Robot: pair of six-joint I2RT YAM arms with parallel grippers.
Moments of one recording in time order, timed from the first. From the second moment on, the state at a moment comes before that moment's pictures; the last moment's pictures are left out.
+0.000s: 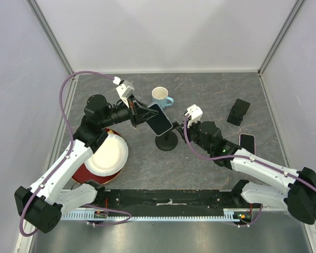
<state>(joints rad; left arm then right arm) -0.48 1.03 0.96 0.09 0.67 -0.27 0.80 1.10 0.63 0.20 0.16 0.13</state>
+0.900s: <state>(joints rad) -0.60 1.27 0.98 0.19 1.05 0.09 0.58 1.32 0.85 0.09 -0.42 0.07</state>
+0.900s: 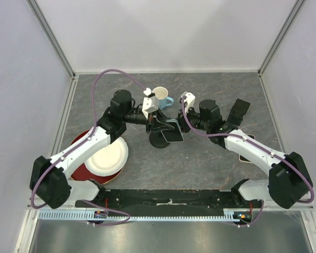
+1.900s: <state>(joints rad) -0.50 1.56 1.26 -0.20 1.19 0.44 0.53 1.36 0.89 0.06 -0.55 0.03</state>
